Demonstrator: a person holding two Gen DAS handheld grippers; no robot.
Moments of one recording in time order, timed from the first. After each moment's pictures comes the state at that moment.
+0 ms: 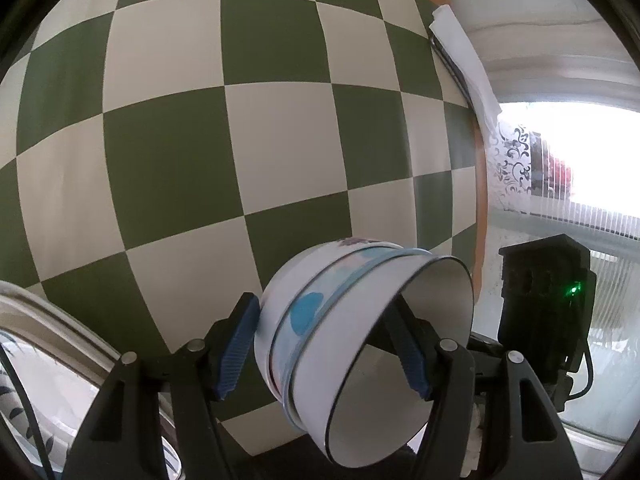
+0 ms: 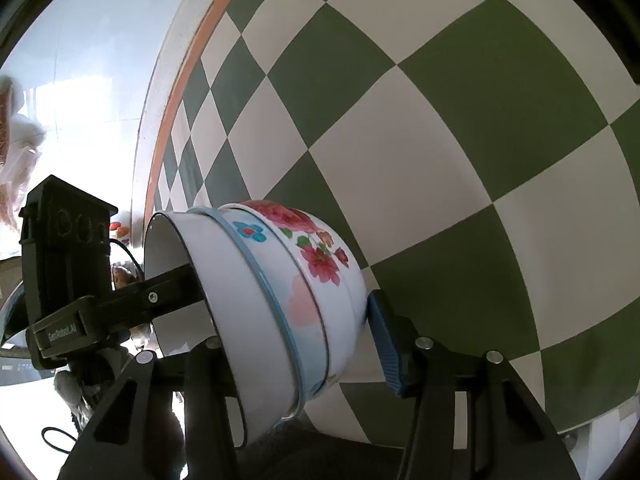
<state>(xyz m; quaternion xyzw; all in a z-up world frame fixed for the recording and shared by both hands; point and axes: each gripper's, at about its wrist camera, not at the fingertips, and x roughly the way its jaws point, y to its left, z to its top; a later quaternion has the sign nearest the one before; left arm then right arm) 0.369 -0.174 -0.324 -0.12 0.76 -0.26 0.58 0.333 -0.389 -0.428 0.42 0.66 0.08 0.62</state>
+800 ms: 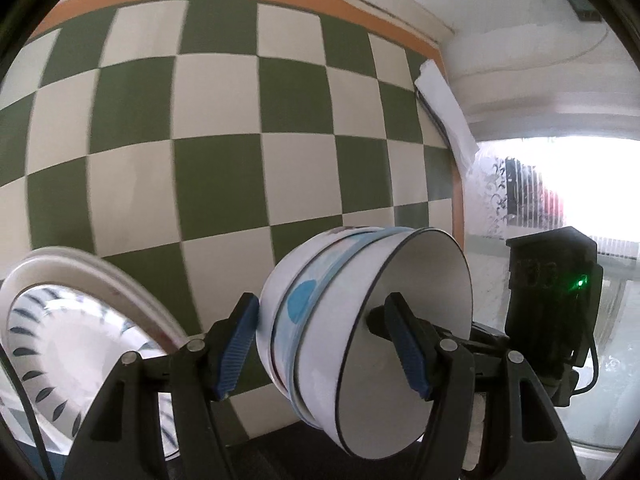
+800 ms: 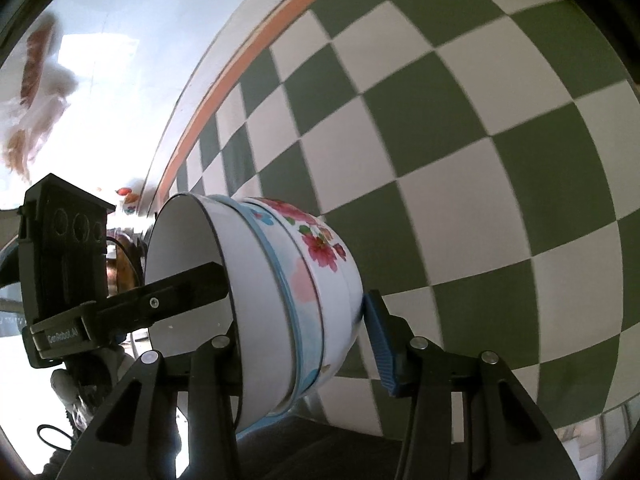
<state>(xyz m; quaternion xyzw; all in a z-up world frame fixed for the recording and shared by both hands) 0.372 -0.127 -0.272 -0.16 0.72 -0.25 0.62 0.372 -0.369 -0.361 0.35 0.66 0.13 0.66</state>
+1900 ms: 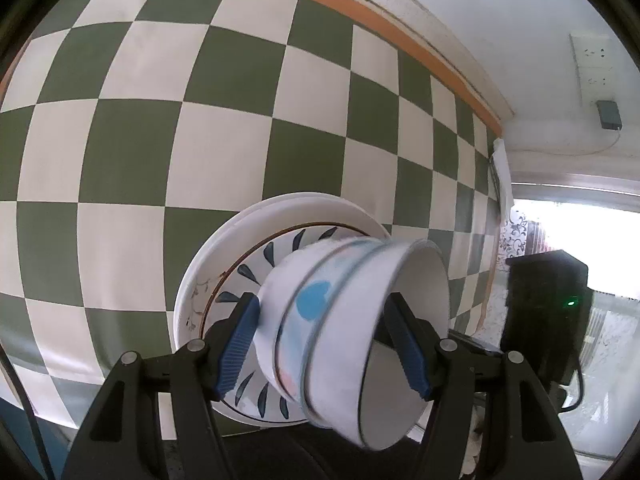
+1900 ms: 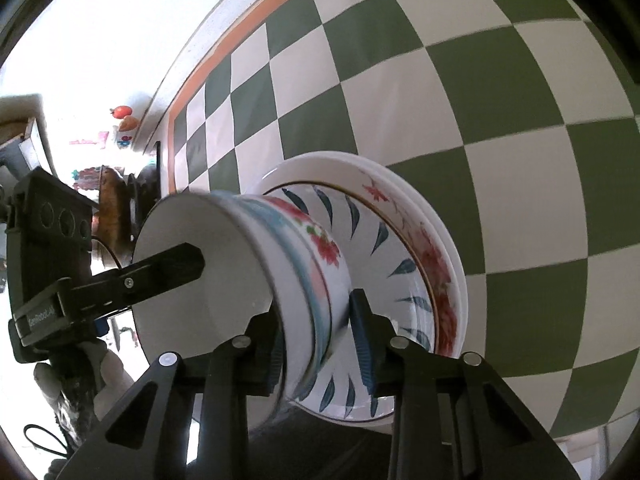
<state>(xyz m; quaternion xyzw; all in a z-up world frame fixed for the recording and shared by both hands) 0.347 0.072 -0.289 -0.23 0.72 -0.18 0.63 0.377 -0.153 -0.380 0.28 0.69 0.16 0.64</state>
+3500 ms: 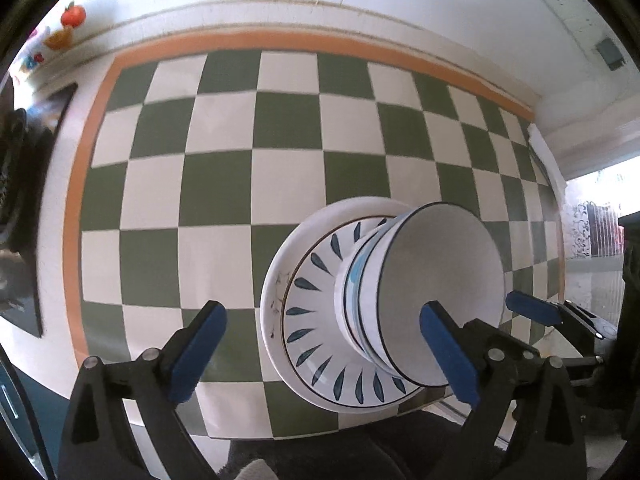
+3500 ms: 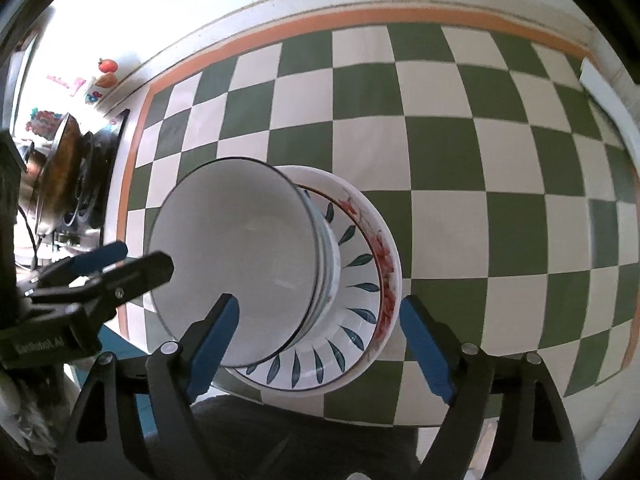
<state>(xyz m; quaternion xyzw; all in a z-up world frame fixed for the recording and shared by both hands) 0.310 0.070 -0.239 -0.07 0.66 -0.10 0.74 0.349 -0.135 -0.299 0.09 0.68 0.10 0.72</state>
